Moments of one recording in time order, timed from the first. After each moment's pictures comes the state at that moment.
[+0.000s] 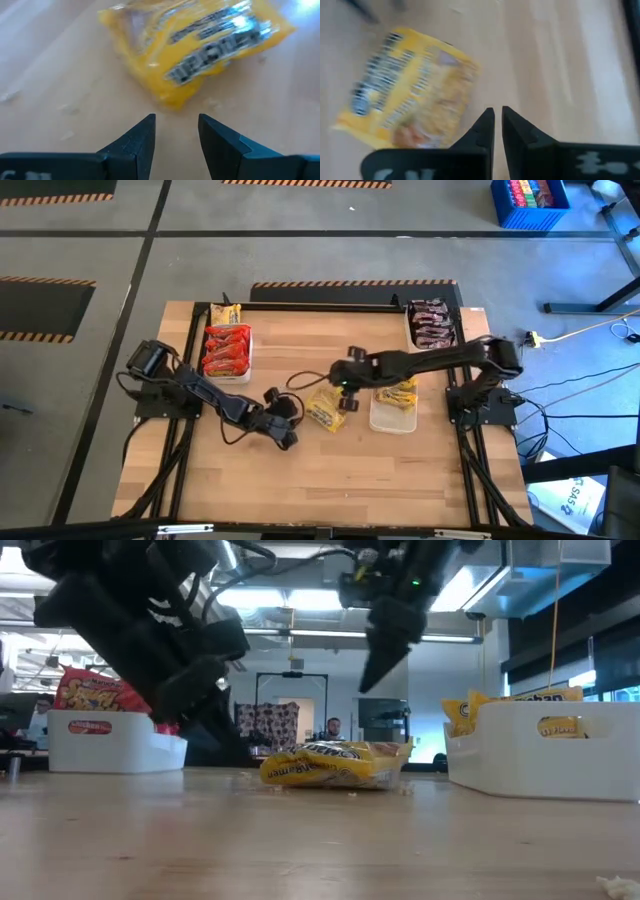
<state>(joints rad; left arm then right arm) -0.34 1.69 0.67 0.14 -0.56 -0.59 0.02 1.74 1.31 -0.66 0.27 0.06</state>
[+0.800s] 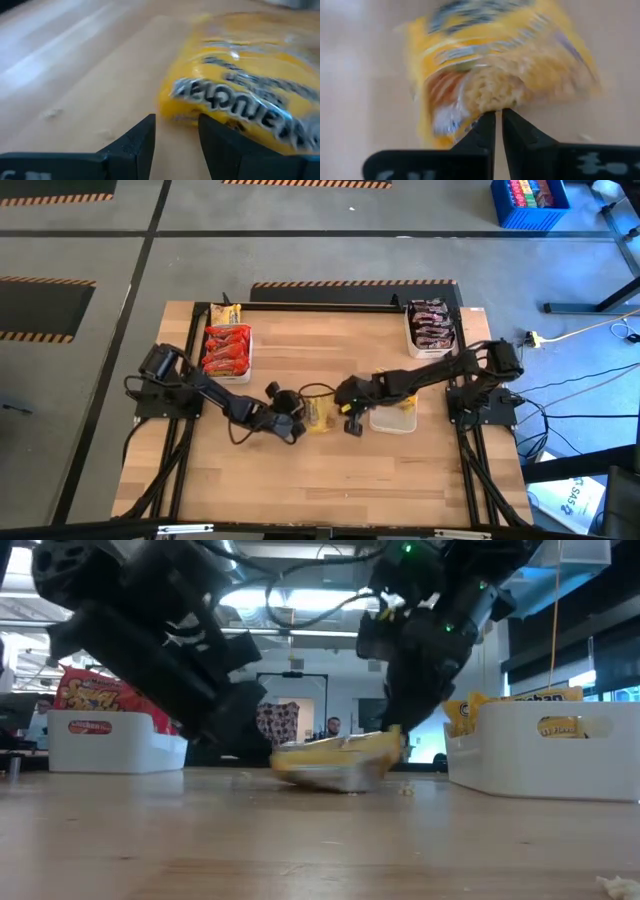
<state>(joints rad) -0.31 1.79 0.67 0.30 -0.76 -0.60 0.08 1.74 0.97 -0.18 -0.06 0.24</state>
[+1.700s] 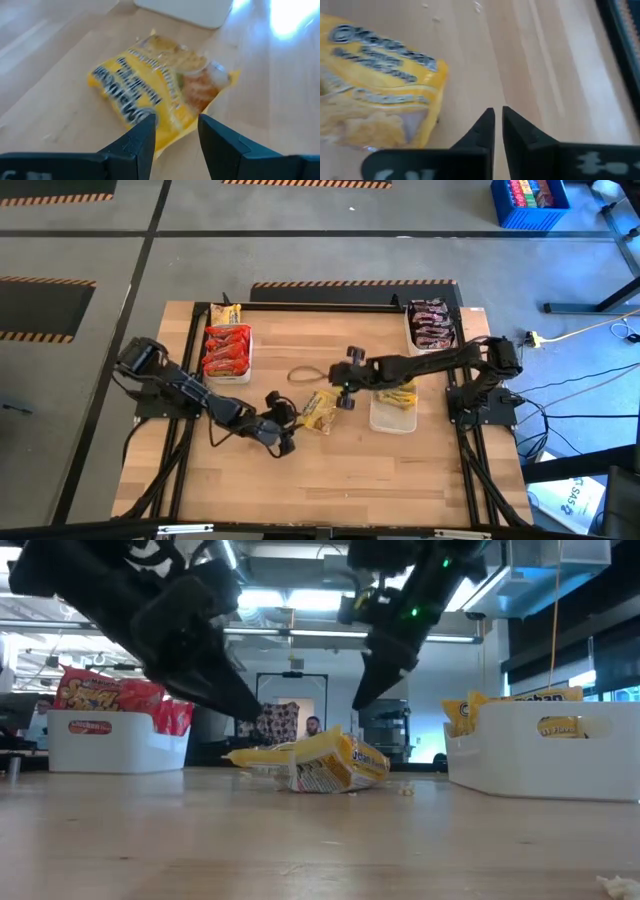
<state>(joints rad) -0.41 1.60 0.68 0.21 -0.60 -0.54 0.01 1.74 1.17 -0.42 0.34 0.03</state>
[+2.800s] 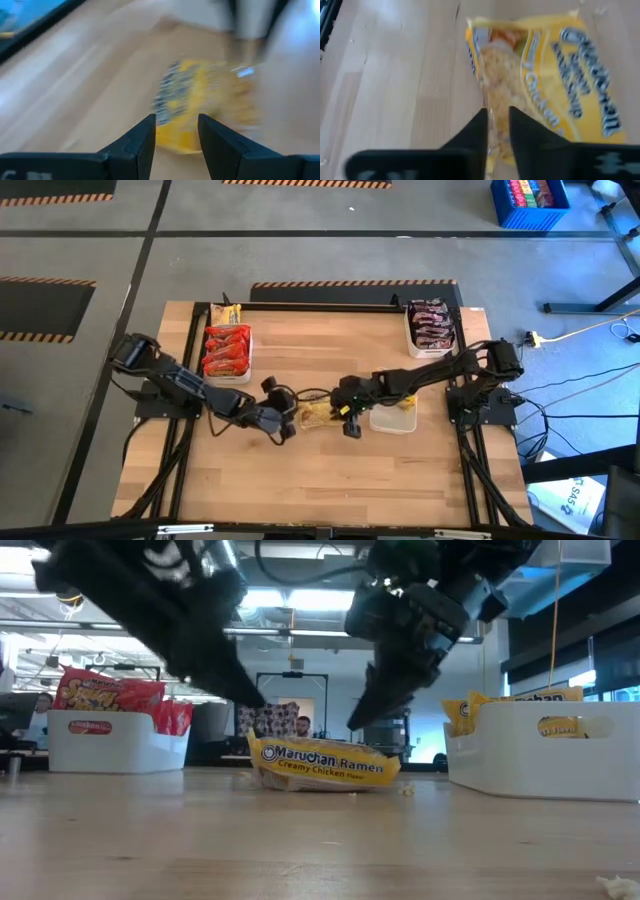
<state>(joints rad) -0.34 1.53 0.67 0.11 -0.69 -0.44 0.07 1.74 0.97 -0.06 -0.18 0.16</state>
